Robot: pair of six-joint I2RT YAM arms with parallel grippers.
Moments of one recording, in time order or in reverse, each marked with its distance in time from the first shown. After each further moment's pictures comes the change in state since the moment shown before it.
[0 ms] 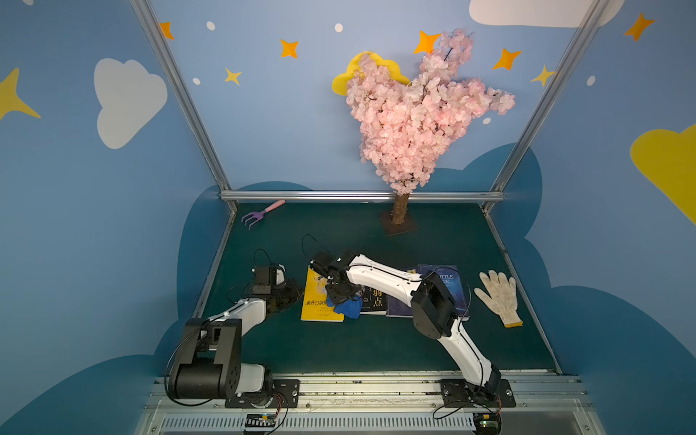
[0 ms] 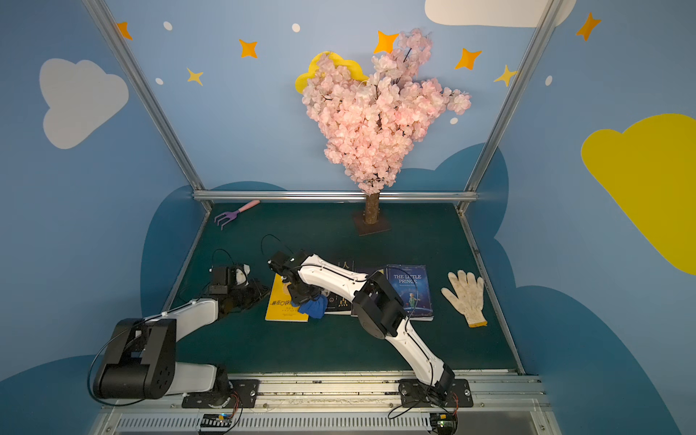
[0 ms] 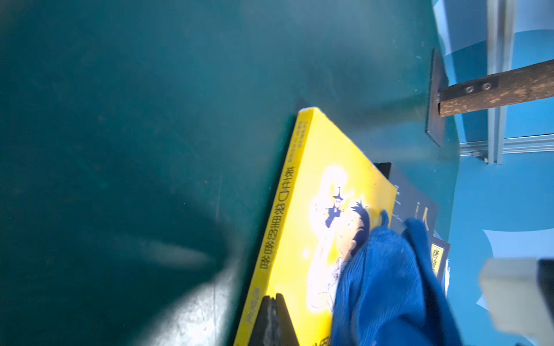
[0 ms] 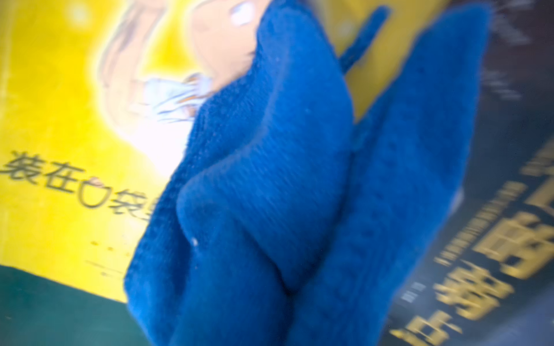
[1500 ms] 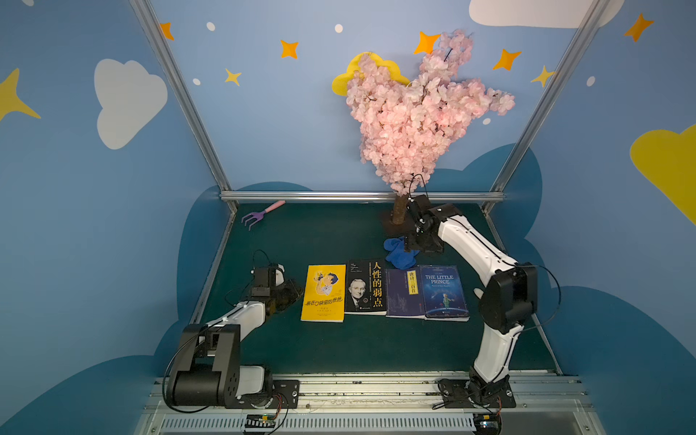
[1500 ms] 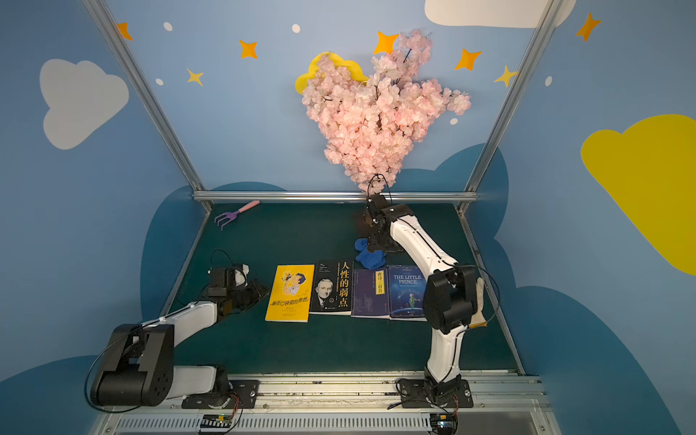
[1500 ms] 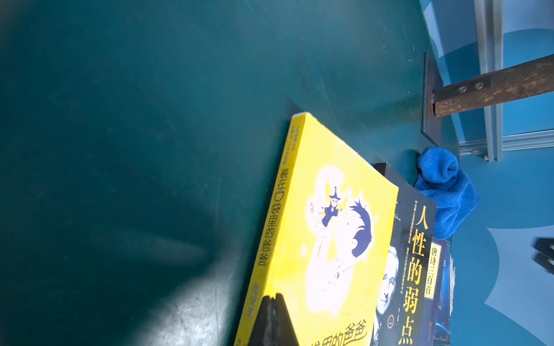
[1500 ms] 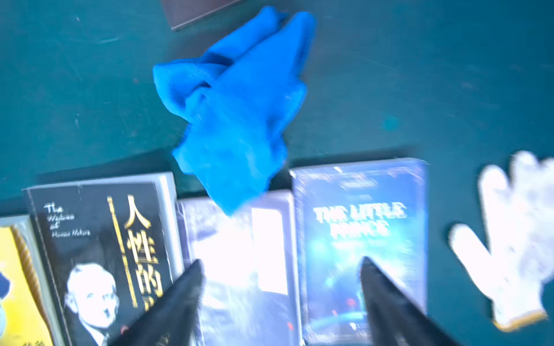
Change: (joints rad) left arm 0.000 -0.008 -0.012 0.009 -0.011 0.022; right arm -0.581 -0.468 -0.362 0.091 0.069 -0.042
